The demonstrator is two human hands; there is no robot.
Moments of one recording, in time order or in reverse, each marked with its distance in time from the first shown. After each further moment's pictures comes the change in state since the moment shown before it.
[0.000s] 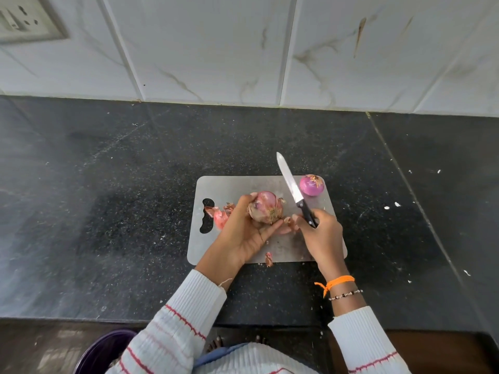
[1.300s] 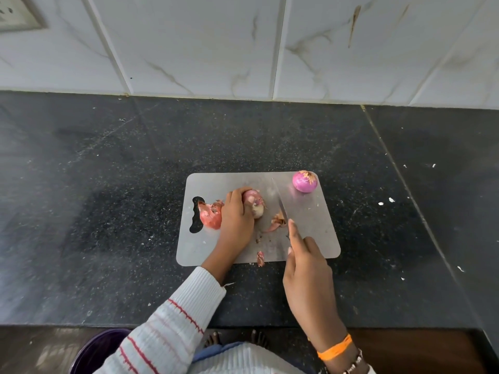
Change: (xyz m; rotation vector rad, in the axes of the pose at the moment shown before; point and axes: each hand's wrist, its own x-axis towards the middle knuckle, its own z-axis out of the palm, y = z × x) left_hand 0.042 -0.010 -0.016 1.331 0.322 0.748; right_hand -0.080 -0.036 -0.015 -0.336 -0.125 -0.131
